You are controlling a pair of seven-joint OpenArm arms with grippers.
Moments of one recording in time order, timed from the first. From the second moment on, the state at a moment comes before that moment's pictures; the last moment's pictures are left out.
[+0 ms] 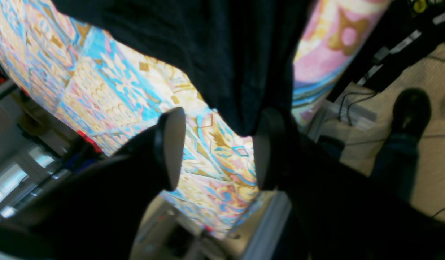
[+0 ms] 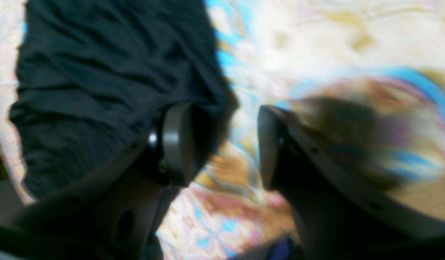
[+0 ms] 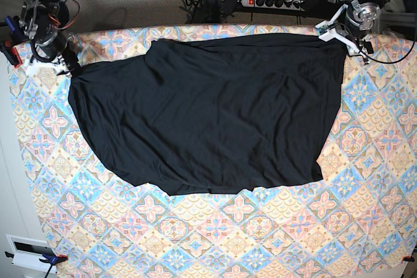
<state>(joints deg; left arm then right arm) 36.2 -54.0 19.4 103.9 23.9 -7.7 40.6 -25.1 19.6 30.8 91.7 65.1 -10.4 -46.0</state>
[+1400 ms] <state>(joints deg) 40.7 -54.1 8.4 113.5 5.2 -8.4 37.0 -28.1 19.8 38.3 97.3 65.0 -10.5 -45.8</state>
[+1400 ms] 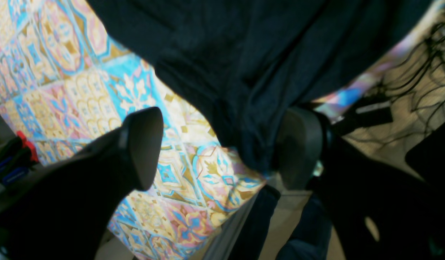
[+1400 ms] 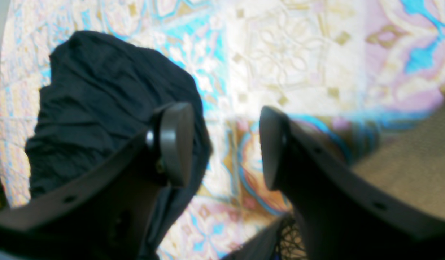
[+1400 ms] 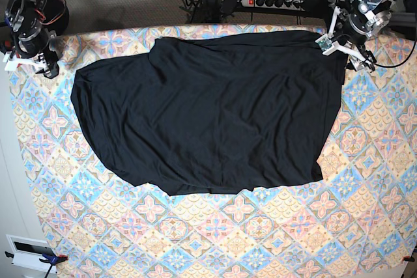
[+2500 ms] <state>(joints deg) 20.8 -18.4 -25.5 114.1 -16.7 -21.8 49.7 -19.0 19.9 34.2 104.6 63.0 -10.5 -45.8</state>
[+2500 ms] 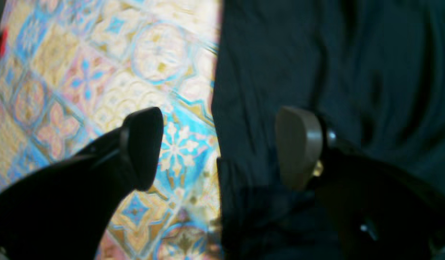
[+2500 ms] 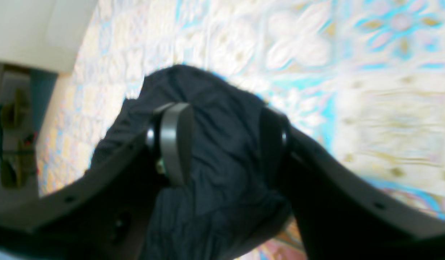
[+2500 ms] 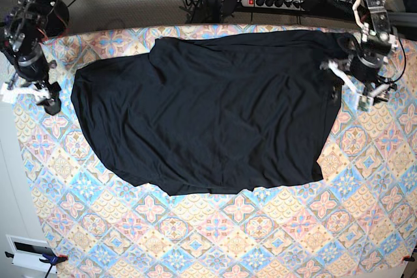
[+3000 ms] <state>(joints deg) 10.1 -8.7 -32.7 111.9 -30.0 -21.7 65.3 -6.1 15.2 2.6 104.8 29.3 -10.3 -47.0</state>
